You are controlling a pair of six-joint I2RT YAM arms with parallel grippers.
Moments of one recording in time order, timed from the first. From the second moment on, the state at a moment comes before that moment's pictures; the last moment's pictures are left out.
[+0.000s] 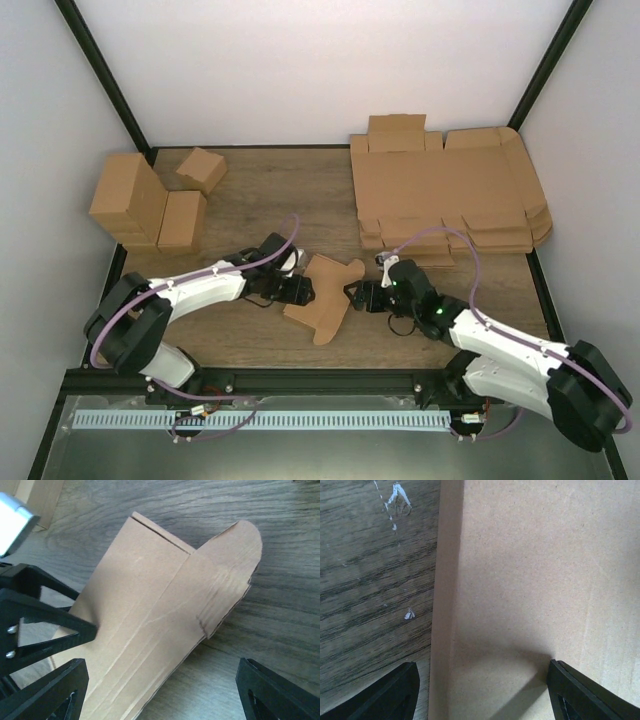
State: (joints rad) left arm -0.72 1.51 0.78 -0.38 0.27 -0.50; right arm 0.75 0.96 0.38 -0.04 -0.11 0.69
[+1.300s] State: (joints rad) left arm -0.89 1.06 0.37 -0.19 0.21 -0.97; right arm 0.51 1.78 0.96 -0.06 -0.68 0.16
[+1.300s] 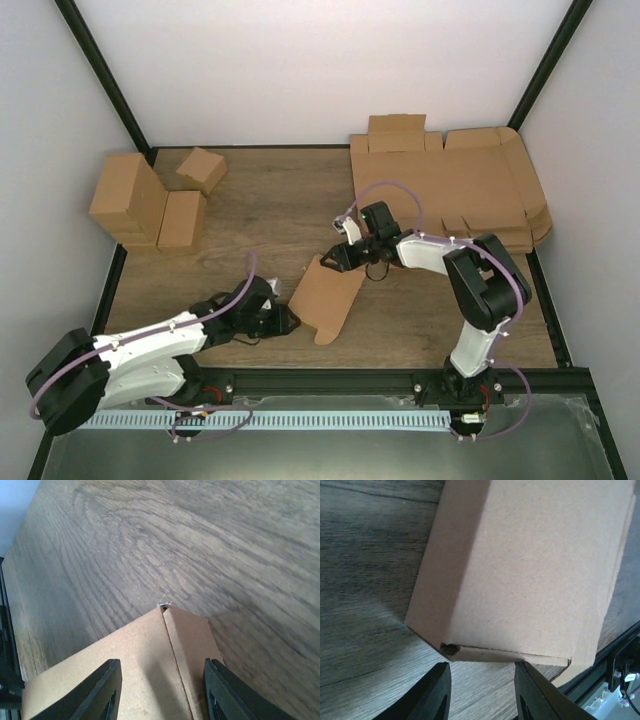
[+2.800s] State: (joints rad) left arm -0.51 1.23 0.69 -0.28 0.33 -0.59; right arm 0.48 1.32 0.70 -0.19 -0.38 0.35
